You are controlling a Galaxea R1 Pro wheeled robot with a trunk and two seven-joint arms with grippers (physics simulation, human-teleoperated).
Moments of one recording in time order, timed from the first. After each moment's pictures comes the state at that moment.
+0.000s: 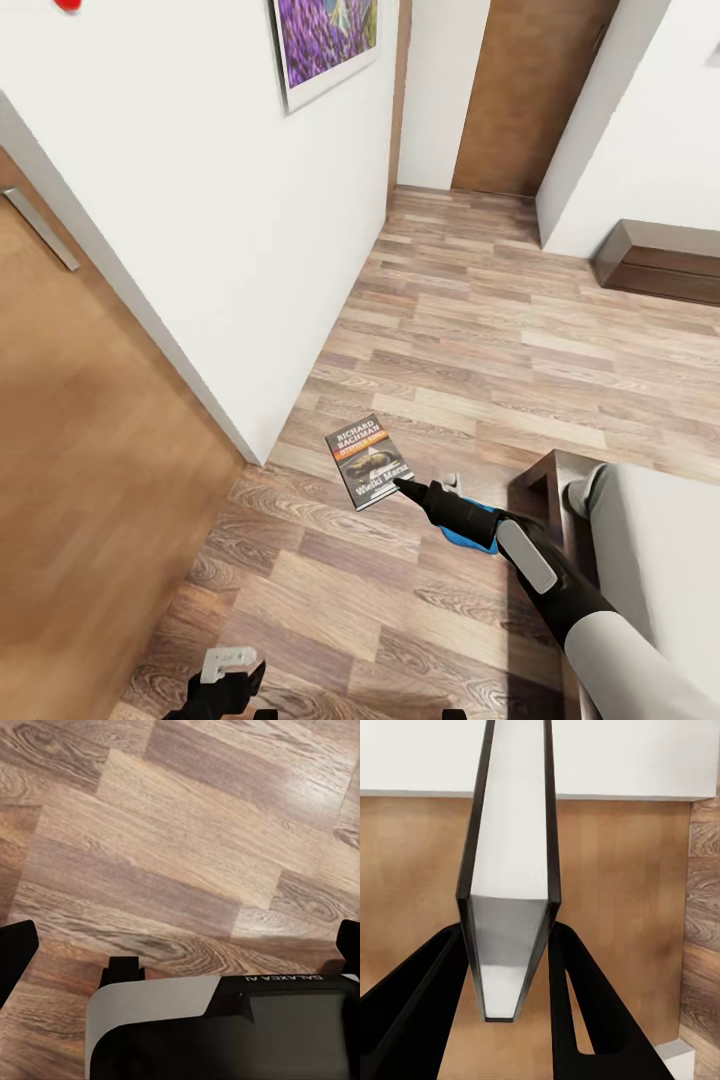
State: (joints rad) left arm -0.49 0.05 0.17 -0.02 -0.06 -0.36 -0.22; right arm -0.66 -0.12 0.24 -0.76 -1.01 0.61 0.65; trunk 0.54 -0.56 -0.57
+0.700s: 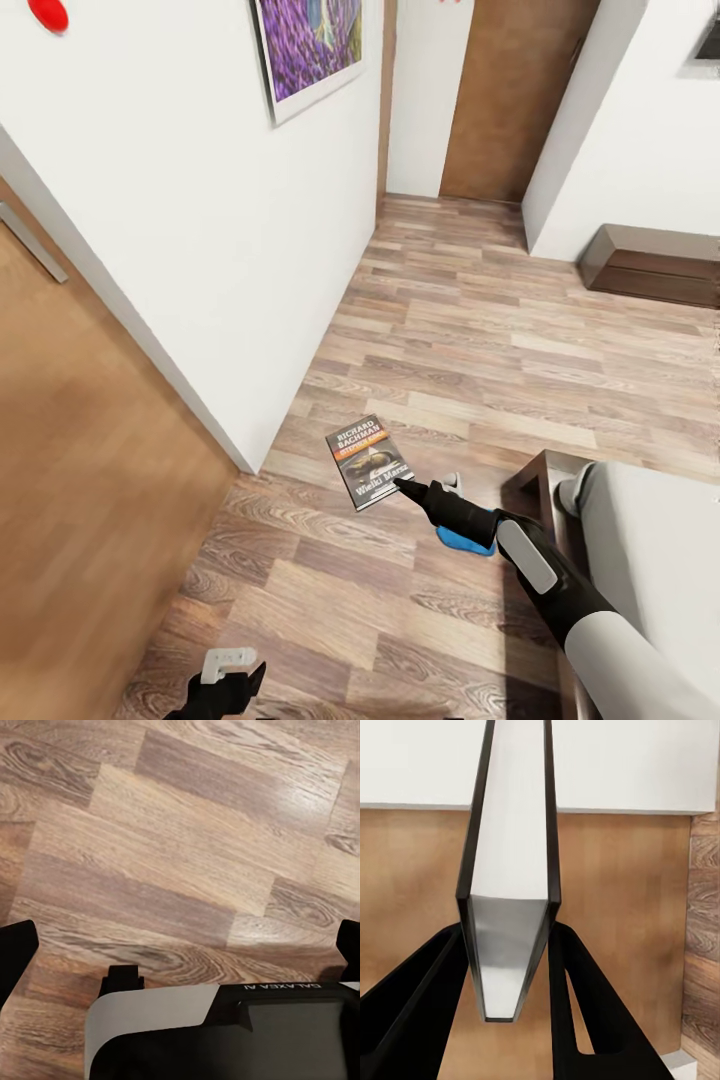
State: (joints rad) left arm -0.49 0.05 0.17 -0.02 -0.06 -0.36 -0.22; right arm -0.66 -0.12 0.24 -0.76 -1.01 0.61 0.65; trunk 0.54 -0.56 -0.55
